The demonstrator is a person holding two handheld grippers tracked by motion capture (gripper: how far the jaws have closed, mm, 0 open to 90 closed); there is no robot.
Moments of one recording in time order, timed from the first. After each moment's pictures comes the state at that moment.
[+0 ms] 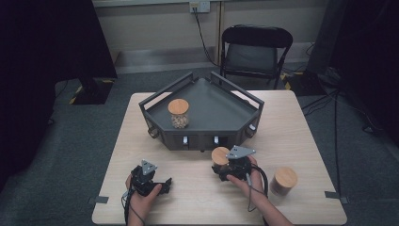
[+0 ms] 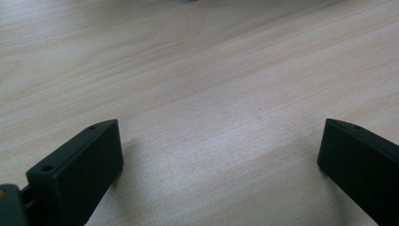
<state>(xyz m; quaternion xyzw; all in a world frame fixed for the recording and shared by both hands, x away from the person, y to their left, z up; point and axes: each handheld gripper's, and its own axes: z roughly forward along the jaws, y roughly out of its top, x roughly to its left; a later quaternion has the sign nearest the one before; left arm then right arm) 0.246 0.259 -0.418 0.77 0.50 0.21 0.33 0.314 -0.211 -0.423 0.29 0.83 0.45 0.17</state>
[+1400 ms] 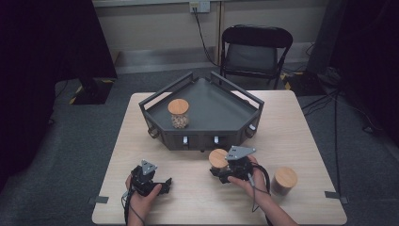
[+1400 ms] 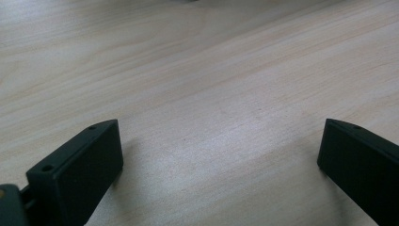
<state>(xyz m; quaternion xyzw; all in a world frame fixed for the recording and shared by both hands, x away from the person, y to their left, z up) 0.246 0.259 -0.418 0.77 0.50 0.21 0.33 0.316 -0.220 -0.398 0.24 0.84 0.46 0.14</state>
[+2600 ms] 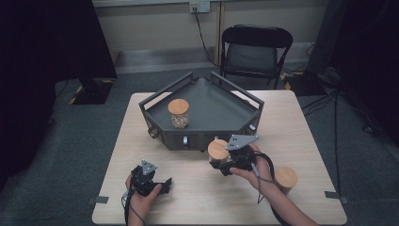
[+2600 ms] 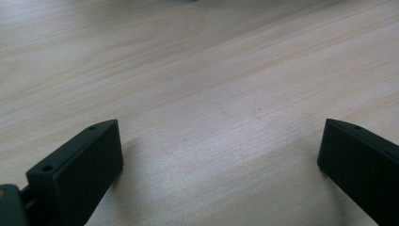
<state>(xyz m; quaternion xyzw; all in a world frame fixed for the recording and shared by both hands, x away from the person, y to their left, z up) 0.246 0.259 -0.418 0.77 0.50 0.21 0.33 0.328 -0.221 -0.342 0.20 0.85 0.46 0.13</state>
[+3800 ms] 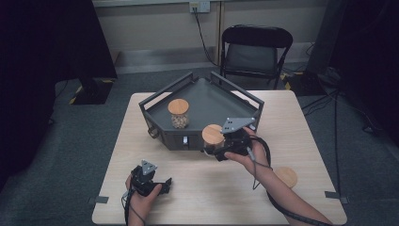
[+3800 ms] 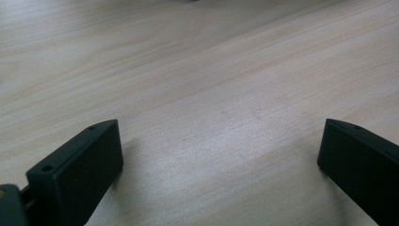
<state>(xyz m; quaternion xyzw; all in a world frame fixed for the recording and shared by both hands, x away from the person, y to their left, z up) 0.246 0.259 -0.418 0.77 0.50 0.21 0.33 0.348 -0.207 -0.299 0.20 0.85 0.47 0.14</state>
